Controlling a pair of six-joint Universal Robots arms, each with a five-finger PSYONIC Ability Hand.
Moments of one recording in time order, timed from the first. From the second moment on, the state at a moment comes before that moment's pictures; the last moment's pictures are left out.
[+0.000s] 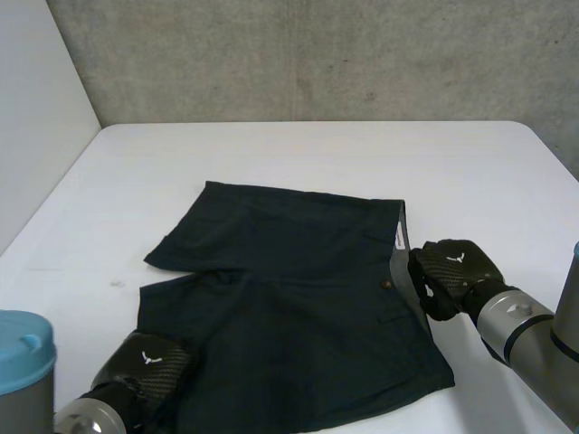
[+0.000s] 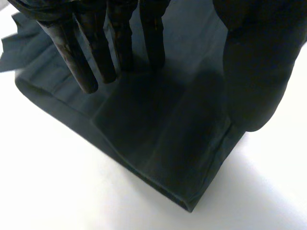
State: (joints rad) left arm 4.21 -1.62 -2.14 3.09 -1.63 3.51; right arm 1.84 -1.33 1.92 -0.16 1.33 2.83; left_hand 0.43 0.43 0.43 0.42 0.25; right_hand 1.00 1.17 1.19 1.19 0.99
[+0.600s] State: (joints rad) left arm 4.18 -1.52 -2.23 3.18 -1.74 3.51; right arm 1.80 -1.51 2.14 -0.01 1.06 2.42; left_hand 0.51 0.52 0.51 0.51 0.34; right_hand 0.47 0.52 0.52 0.52 0.35
